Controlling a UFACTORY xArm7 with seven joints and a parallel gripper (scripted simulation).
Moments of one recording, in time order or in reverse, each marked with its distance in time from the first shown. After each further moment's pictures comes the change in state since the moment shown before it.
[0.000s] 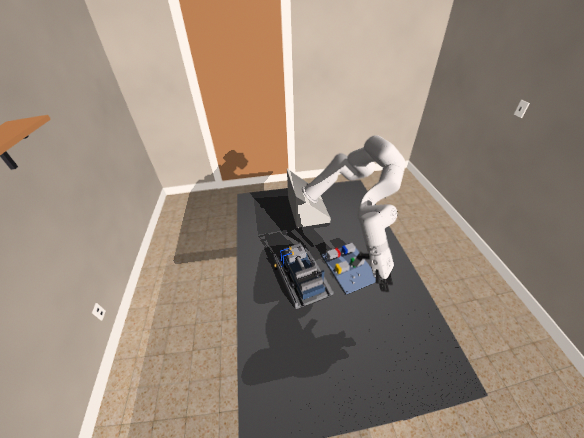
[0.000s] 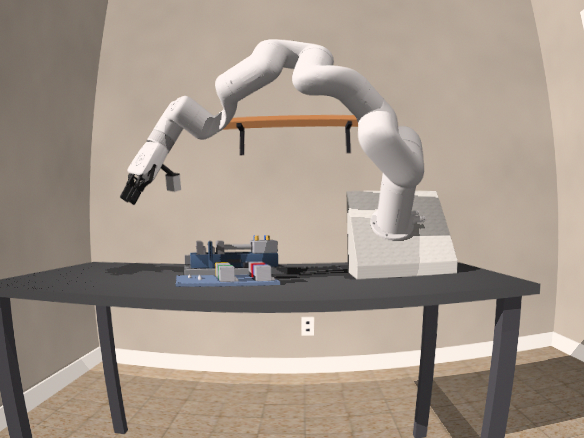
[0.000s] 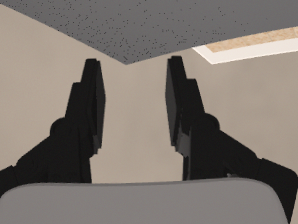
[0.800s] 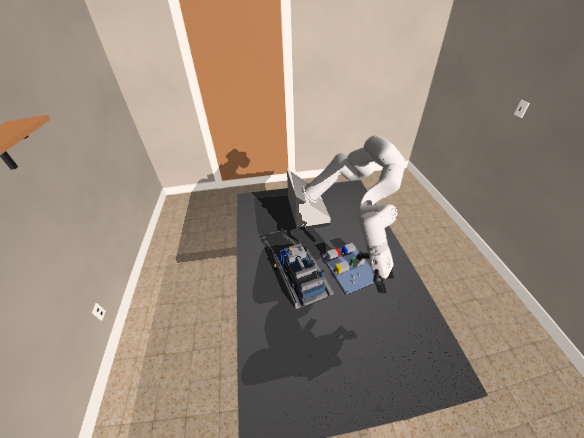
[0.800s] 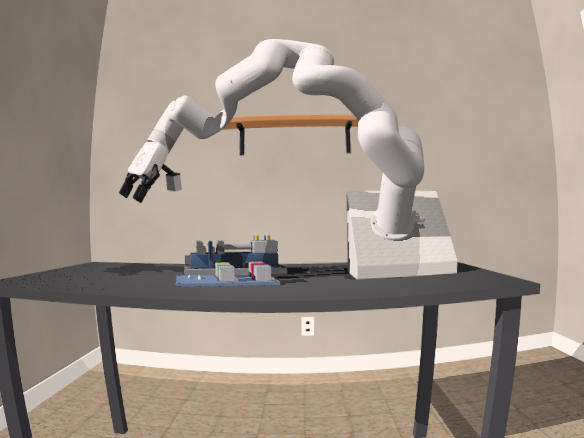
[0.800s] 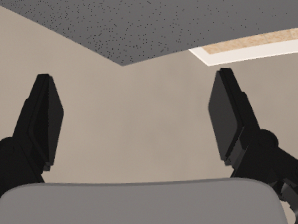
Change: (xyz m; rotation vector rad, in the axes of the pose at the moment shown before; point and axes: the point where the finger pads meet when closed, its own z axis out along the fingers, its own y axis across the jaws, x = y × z) arm 0.001 0.002 -0.001 -0.008 0.006 -0.014
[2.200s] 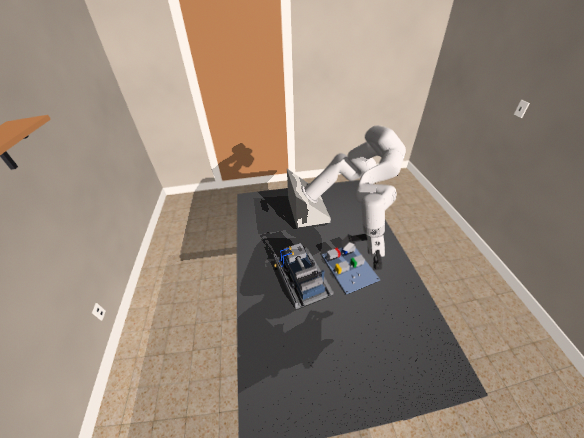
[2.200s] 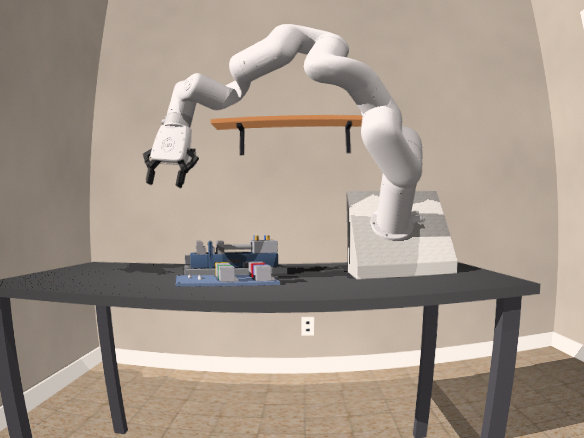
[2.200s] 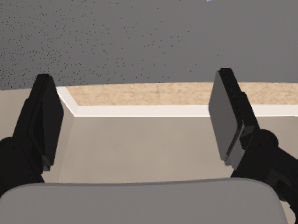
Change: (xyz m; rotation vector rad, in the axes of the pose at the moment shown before) arm 0.047 0.051 -0.073 -0.239 0.205 -0.533
